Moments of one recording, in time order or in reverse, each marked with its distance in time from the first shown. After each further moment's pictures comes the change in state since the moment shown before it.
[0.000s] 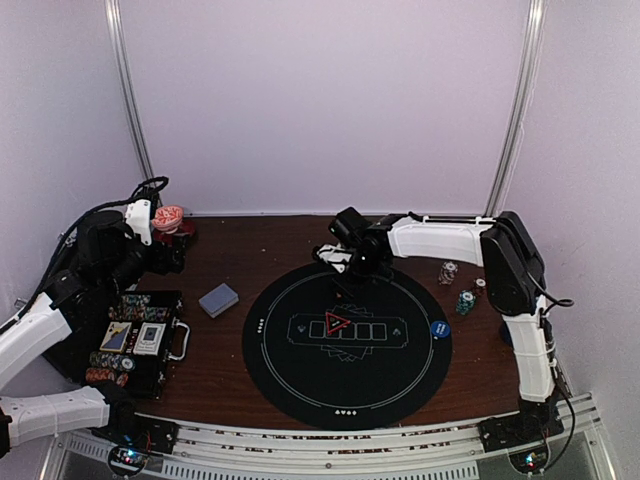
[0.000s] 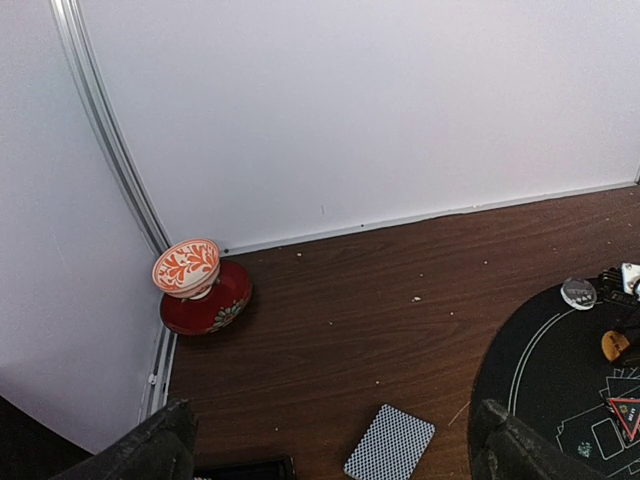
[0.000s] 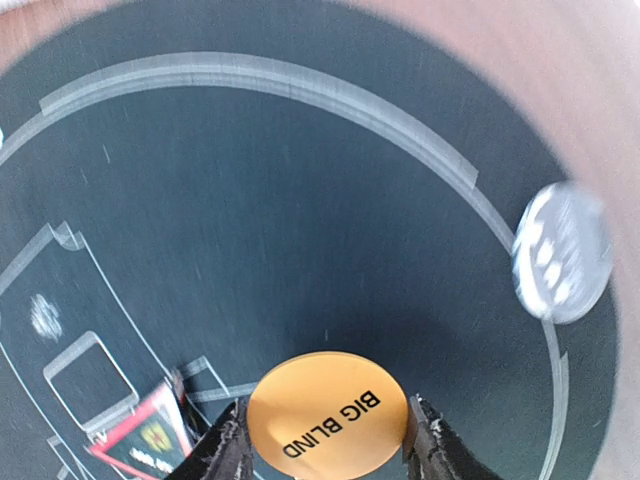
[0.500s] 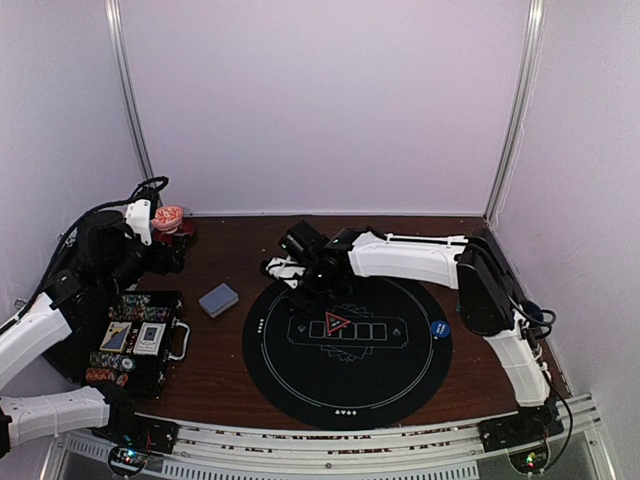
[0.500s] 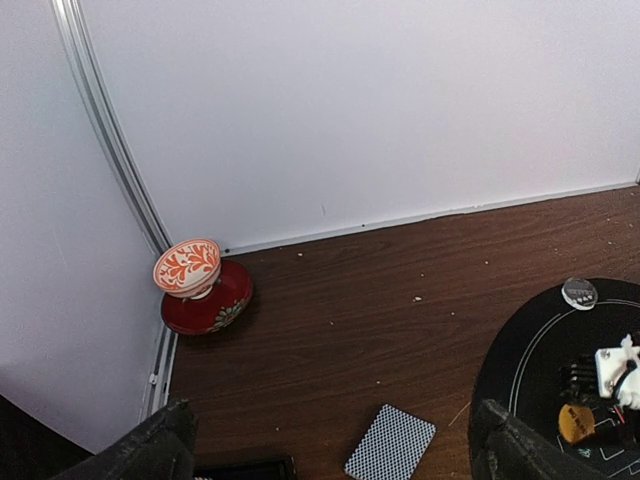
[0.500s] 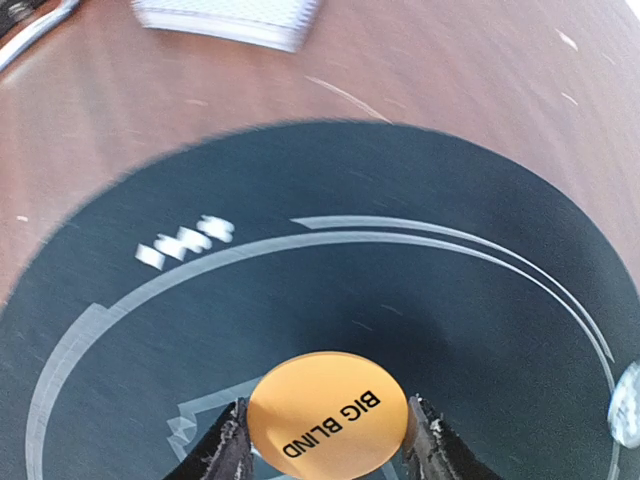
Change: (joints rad) left arm 0.000 0.000 0.000 0.000 -0.002 0.000; right arm 0.188 0.125 0.225 0.006 -0.002 -0.008
